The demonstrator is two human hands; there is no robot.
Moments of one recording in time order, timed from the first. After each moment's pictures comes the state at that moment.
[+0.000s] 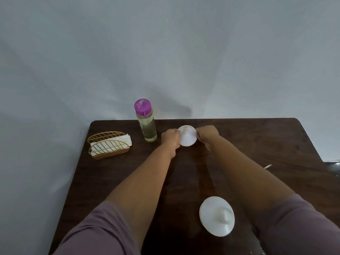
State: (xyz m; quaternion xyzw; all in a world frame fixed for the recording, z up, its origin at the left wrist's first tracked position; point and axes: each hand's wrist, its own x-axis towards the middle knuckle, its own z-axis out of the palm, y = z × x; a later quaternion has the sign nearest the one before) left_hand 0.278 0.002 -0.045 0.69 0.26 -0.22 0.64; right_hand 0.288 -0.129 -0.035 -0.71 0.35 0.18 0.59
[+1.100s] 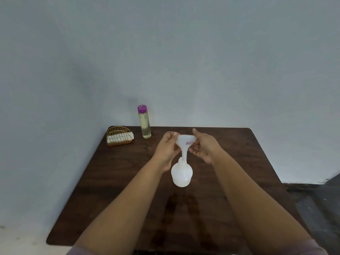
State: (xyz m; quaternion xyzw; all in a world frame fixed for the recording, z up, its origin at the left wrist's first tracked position) left_hand -0.006 -0.050 0.123 0.60 0.07 -0.10 0.79; right_hand 0.013 -0.196 0.132 -0.59 0.19 0.12 0.78
